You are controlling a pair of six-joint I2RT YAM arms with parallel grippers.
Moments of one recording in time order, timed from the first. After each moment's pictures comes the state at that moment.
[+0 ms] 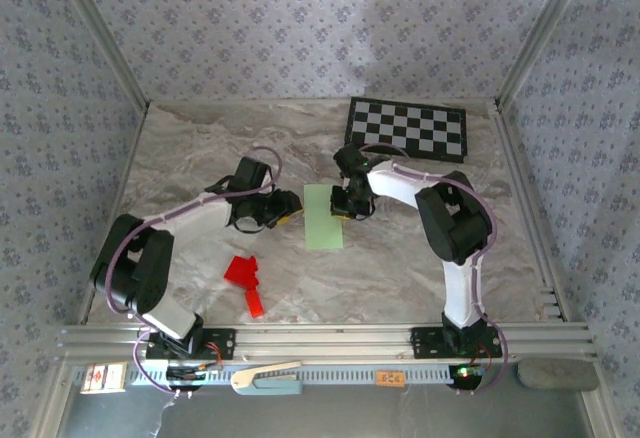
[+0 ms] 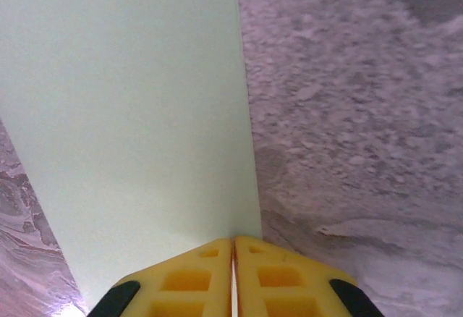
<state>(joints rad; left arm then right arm) -0.49 1.58 0.90 -0.26 0.43 -0.90 0.56 2.00 1.35 -0.63 -0.26 0.67</state>
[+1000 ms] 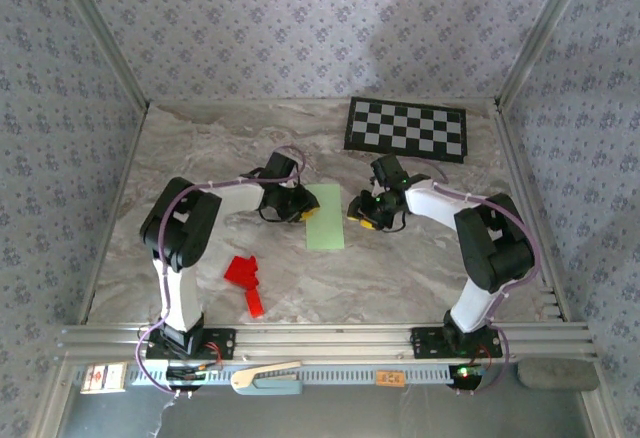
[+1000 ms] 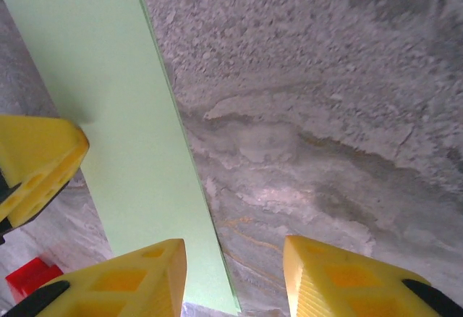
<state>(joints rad) -0.54 1.93 1.11 -0.20 0.44 -1.04 0.44 1.71 0.99 -0.43 -0.40 0.75</state>
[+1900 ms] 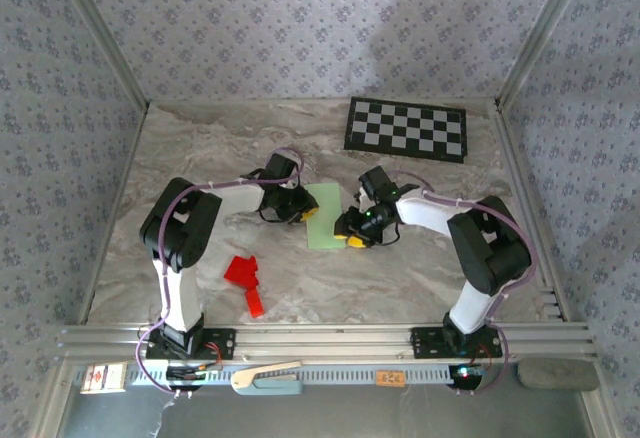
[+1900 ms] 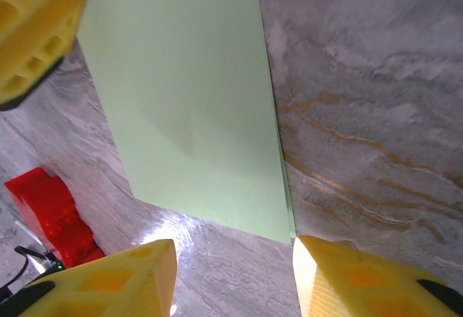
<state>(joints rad) -0.55 1.93 1.10 -0.20 0.42 -1.10 0.53 1.71 0.94 -0.44 -0.54 0.74</state>
